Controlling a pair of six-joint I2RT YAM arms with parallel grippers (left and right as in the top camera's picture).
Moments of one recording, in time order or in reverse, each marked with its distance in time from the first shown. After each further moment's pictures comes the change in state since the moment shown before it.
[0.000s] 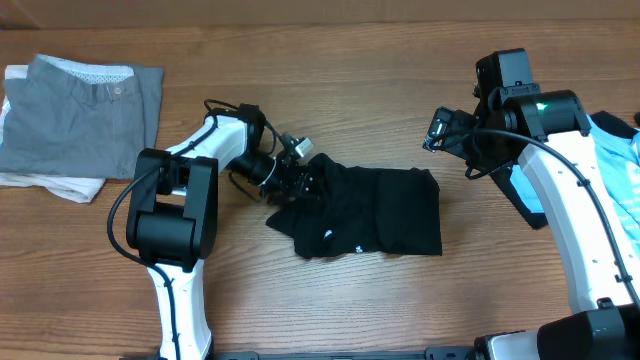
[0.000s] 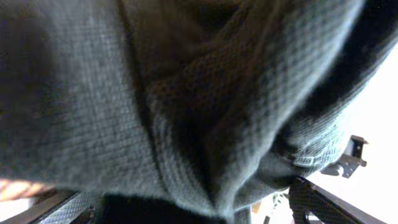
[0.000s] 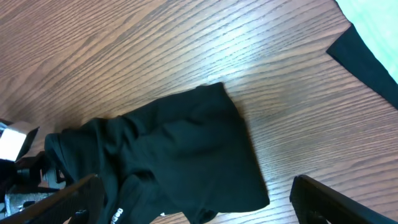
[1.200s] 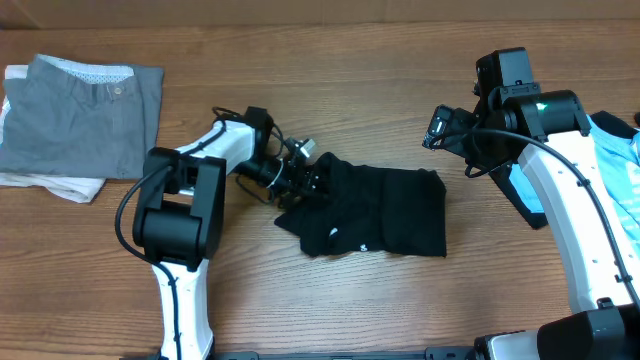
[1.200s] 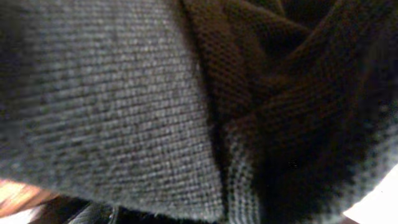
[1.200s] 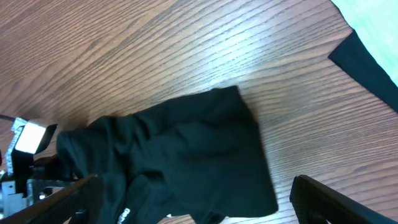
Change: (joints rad) left arm -0.040 0.013 -0.024 0.124 0.053 -0.196; right arm 0.000 0.000 0.000 0.017 0.000 0.000
